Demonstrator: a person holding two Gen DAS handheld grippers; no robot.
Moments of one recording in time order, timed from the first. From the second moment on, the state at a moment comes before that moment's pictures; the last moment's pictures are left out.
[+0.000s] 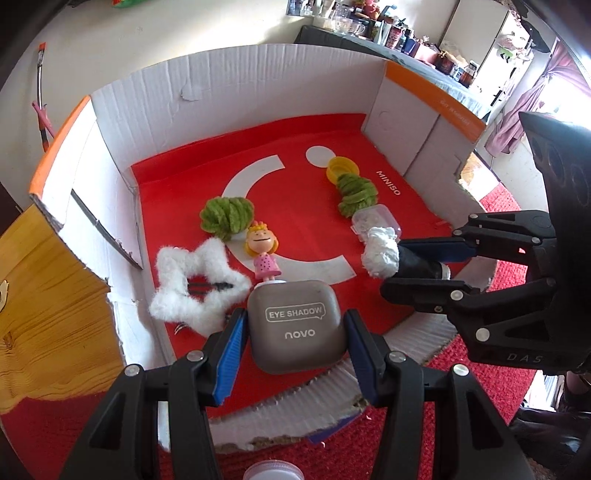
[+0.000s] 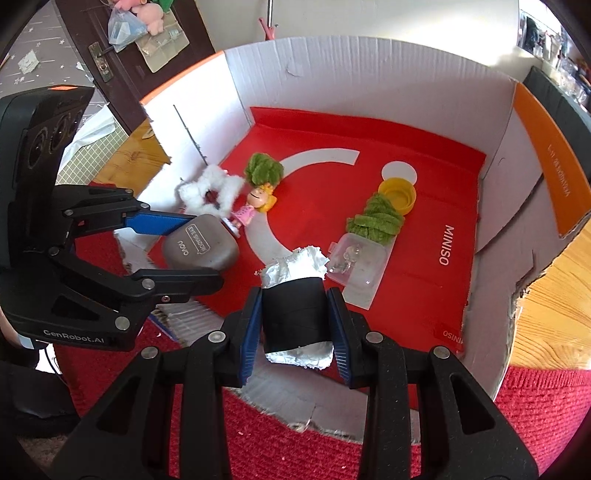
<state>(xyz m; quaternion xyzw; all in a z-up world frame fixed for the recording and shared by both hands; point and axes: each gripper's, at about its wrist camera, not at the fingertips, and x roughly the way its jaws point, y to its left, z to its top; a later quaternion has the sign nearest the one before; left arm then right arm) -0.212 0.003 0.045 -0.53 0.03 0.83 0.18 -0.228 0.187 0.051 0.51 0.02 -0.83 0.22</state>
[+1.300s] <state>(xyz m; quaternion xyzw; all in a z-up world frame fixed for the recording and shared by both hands) -0.229 0.003 0.031 -0.50 0.03 0.86 0.12 -0.239 0.206 0.040 0.48 0.01 -0.86 0.16</state>
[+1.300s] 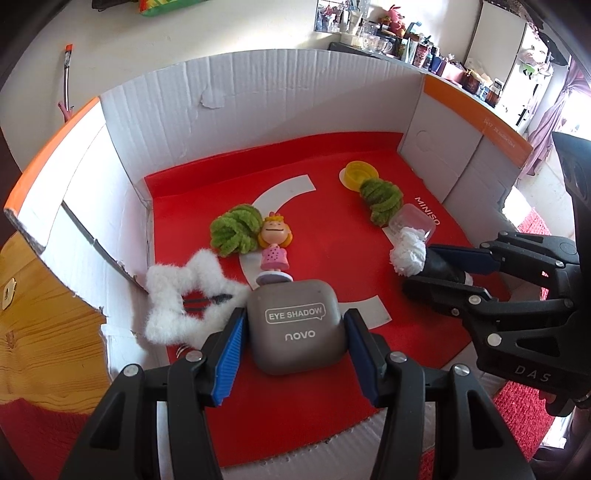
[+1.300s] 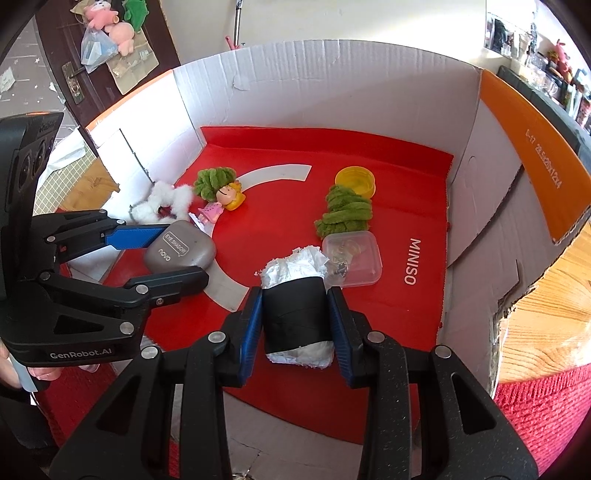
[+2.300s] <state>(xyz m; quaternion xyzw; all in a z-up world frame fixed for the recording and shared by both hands) -0.208 -0.004 0.061 -0.46 0.03 0.88 0.11 -0.214 0.207 0.061 0.45 -0.01 -0.88 0.17</state>
